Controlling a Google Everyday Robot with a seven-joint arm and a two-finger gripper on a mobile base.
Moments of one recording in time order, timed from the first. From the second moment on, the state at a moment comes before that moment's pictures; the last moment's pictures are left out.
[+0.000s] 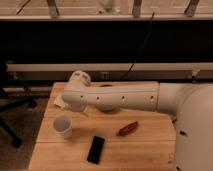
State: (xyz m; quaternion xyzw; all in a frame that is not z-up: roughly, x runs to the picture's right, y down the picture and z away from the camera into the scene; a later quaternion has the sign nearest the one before) arm -0.155 0.117 0.740 -0.12 -0.24 -0.58 0.77
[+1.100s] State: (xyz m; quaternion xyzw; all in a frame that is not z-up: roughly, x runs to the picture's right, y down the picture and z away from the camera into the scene) arm -0.145 0.176 0.746 -0.16 -0.28 -0.60 0.73
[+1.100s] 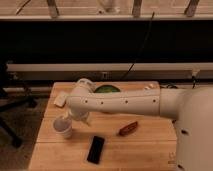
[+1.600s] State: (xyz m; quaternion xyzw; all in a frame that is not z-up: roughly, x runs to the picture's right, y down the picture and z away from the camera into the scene) arm -0.160 0.189 0.753 -0.17 -0.29 -0.62 0.71
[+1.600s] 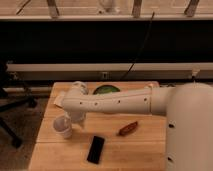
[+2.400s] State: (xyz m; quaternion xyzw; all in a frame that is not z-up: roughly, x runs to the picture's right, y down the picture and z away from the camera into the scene) arm -0.162 0.177 0.744 -0.17 -0.29 -0.62 0.71
